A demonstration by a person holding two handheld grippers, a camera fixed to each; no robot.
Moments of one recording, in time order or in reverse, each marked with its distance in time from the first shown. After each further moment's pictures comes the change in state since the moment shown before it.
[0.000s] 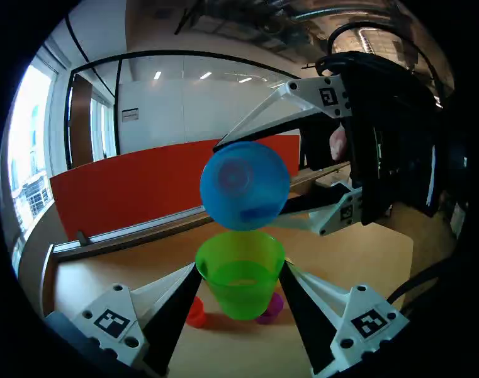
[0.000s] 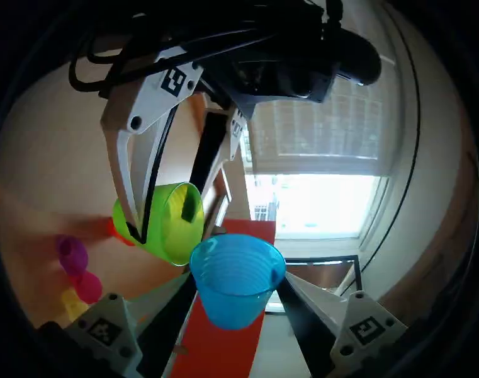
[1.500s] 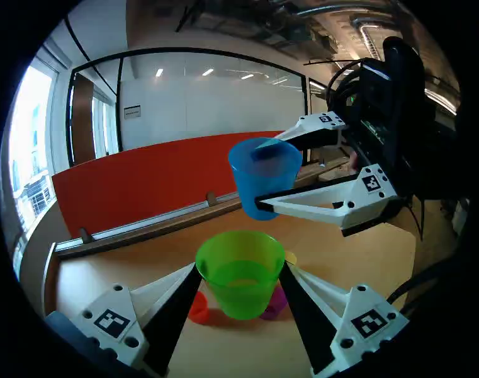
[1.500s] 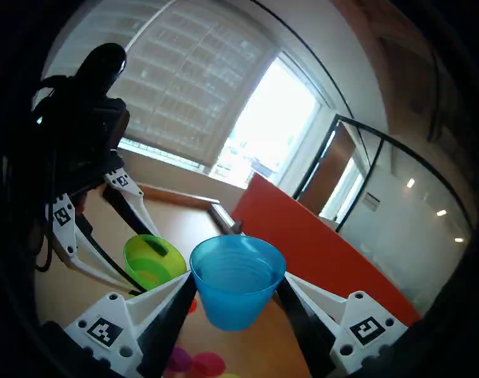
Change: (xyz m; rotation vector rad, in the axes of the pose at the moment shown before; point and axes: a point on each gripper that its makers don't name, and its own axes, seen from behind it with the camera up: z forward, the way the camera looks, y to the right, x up) left arm -0.007 -0.005 0.000 0.016 -0.019 0.005; right arm -0.012 -0.041 -0.057 -0.065 -0.041 1.058
